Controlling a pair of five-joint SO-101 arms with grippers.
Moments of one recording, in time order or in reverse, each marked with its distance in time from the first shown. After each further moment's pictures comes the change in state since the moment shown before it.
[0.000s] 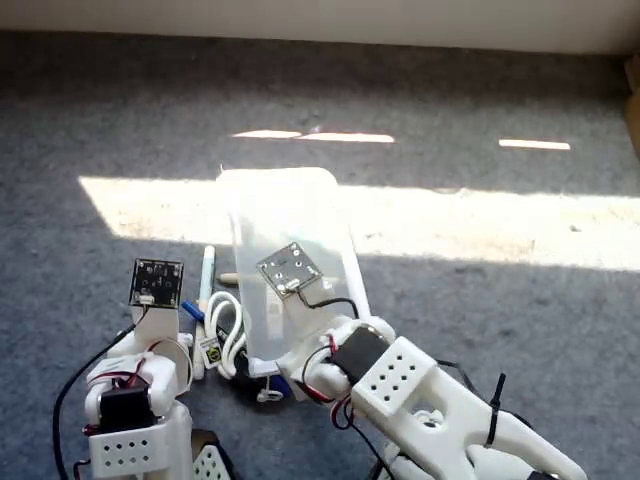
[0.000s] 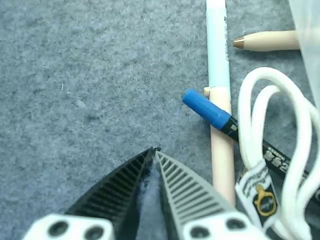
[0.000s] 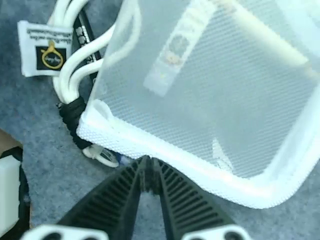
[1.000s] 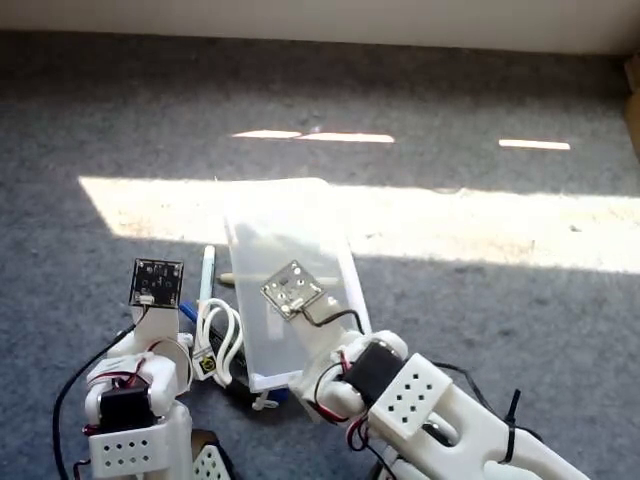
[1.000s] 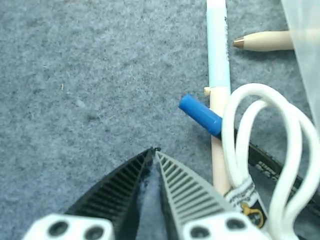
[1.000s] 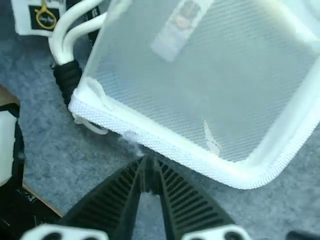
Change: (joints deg) left arm 0.0 0.0 0.0 0.0 0.0; right arm -3.3 -8.5 2.4 9.3 2.9
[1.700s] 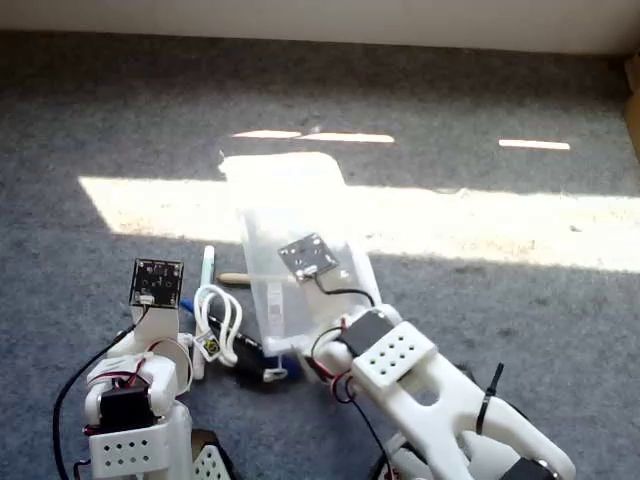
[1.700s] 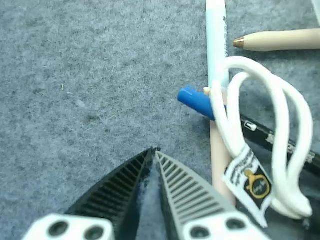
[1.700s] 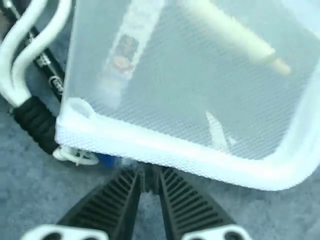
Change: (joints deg) left arm 0.0 0.0 0.0 0.0 0.0; right arm 11.8 15.5 0.4 -17.5 -0.3
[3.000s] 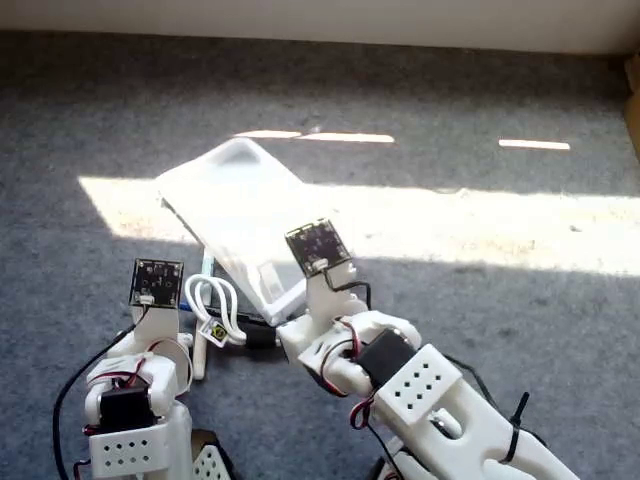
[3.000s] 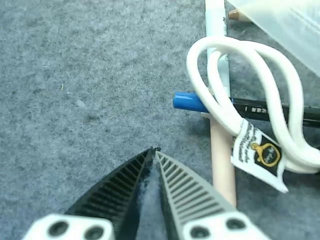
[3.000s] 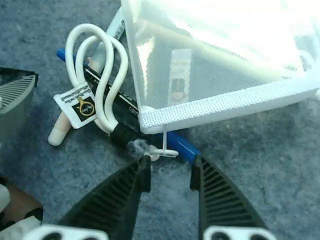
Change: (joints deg) left arm 0.0 0.0 0.0 0.0 0.0; right arm -4.8 -14.9 -0.6 -0.7 -6.0
